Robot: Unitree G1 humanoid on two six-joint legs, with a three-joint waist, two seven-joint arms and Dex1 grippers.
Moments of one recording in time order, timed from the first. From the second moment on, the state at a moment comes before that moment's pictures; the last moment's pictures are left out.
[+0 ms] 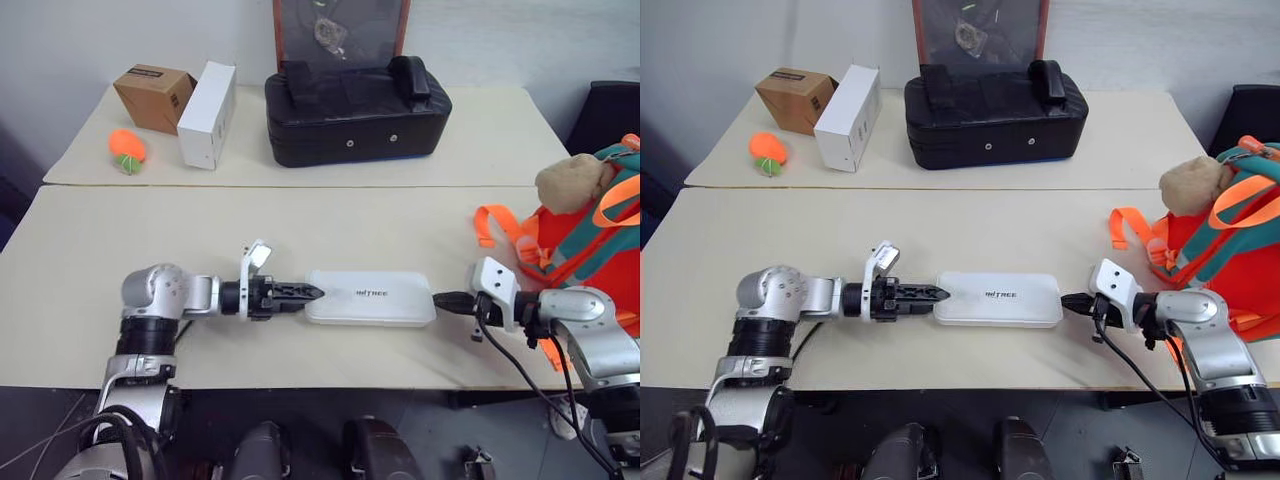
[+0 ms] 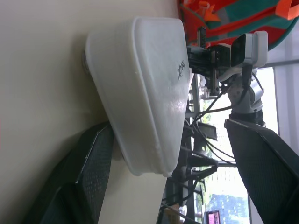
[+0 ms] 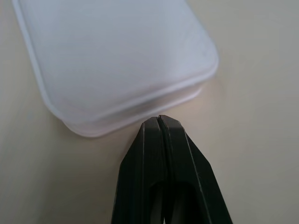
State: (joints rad) left arm -0.69 0.41 0.06 0.30 -0.75 1.49 -0.78; right arm -0.26 -0.80 0.00 0.09 0.21 0.16 1.12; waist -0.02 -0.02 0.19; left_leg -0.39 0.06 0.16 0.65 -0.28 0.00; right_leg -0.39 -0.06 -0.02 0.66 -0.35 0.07
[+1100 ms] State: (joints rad) left arm -0.95 0.43 -0.16 0.64 -0.56 1.26 -1.21; right arm -0.15 -0.78 0.00 -0.04 0.22 0.18 1.07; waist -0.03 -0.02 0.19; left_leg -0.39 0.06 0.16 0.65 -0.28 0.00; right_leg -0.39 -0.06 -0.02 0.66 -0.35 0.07
